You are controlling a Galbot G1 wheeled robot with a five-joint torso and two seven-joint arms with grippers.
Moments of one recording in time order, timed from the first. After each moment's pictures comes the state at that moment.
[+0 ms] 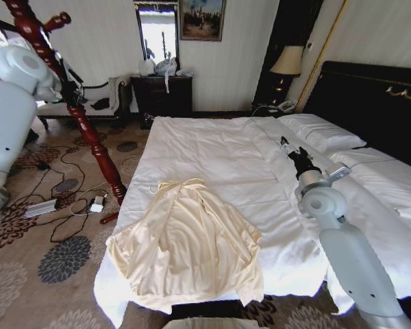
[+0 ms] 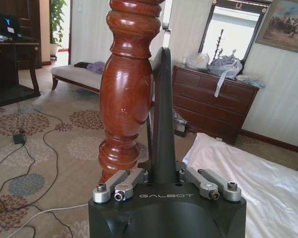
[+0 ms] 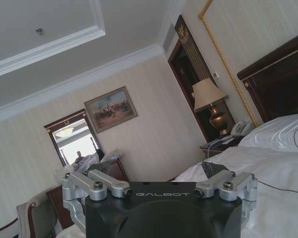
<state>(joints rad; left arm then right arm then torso) -0.41 -0.72 0.24 -1.13 -1.59 0.74 -0.76 -0.89 0.92 0.55 1.93 1.09 -0.14 0.41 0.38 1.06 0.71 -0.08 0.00</state>
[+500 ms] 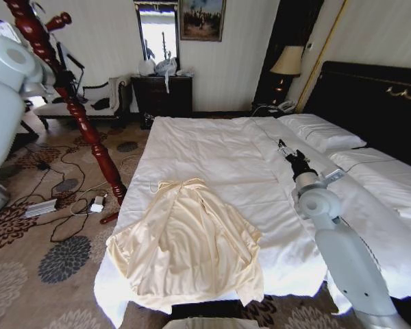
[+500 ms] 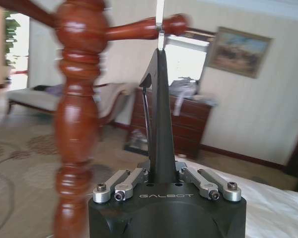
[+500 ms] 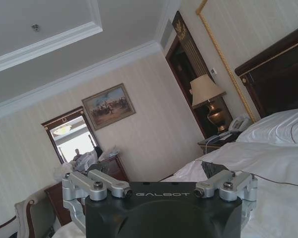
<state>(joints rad) -0.39 -0.68 0.19 -1.33 -1.62 0.73 -0.69 -0.89 0.94 0.54 1.92 1.08 -0.14 0.41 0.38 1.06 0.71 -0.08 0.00</state>
